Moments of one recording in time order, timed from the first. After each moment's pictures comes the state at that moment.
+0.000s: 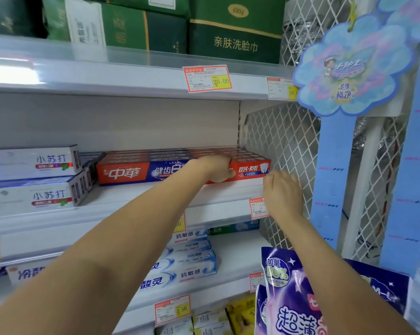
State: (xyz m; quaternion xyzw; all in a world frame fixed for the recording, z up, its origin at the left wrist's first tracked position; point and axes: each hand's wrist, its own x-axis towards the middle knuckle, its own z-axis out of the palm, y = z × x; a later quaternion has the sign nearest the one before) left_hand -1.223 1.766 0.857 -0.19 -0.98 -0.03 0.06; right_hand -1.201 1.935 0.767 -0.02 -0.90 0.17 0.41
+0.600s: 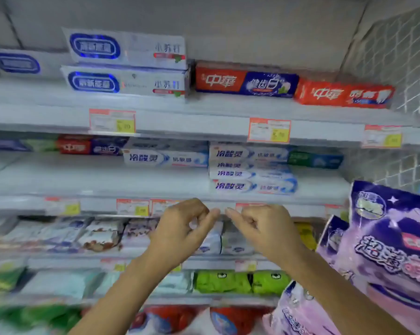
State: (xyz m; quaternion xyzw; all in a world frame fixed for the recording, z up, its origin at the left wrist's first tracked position) left_hand -0.972 1.586 0.630 -0.12 -0.87 -0.39 0.29; right_hand -1.035 1.768 0.642 0.36 -0.87 0.25 0.22
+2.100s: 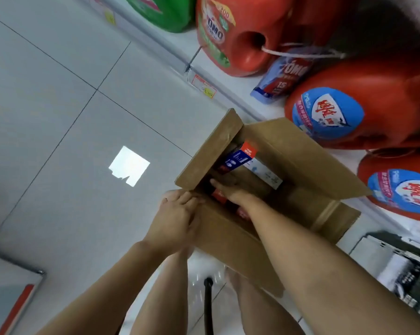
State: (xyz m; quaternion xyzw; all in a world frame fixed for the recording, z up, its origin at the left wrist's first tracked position) left_hand -0.662 1.410 -0.124 0.27 -0.87 -0.40 -0.15; right_hand -0.836 1.479 -0.179 -0.03 -0.76 0.01 -0.64
